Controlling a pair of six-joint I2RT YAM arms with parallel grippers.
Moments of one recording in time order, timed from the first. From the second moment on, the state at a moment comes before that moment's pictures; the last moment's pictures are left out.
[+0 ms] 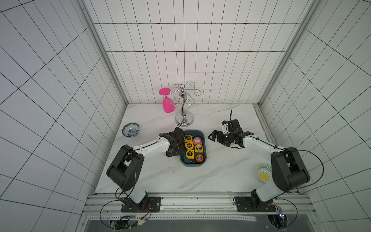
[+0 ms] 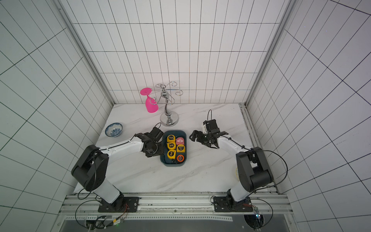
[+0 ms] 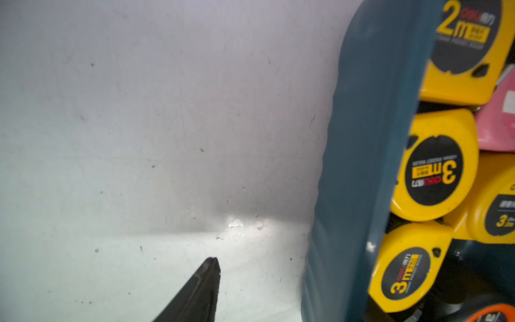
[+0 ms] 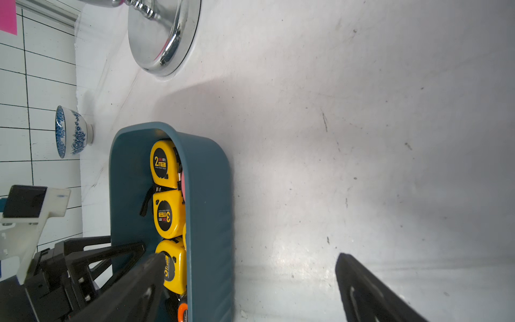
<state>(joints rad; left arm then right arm) -0.58 1.62 0.99 -0.68 -0.01 -0.73 0.44 1.58 0.93 -0.26 -0.39 0.55</state>
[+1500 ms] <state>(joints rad) -0.68 1.88 1.44 -0.90 0.00 -0.74 0.43 1.57 0.94 -0.28 -0.39 0.53</state>
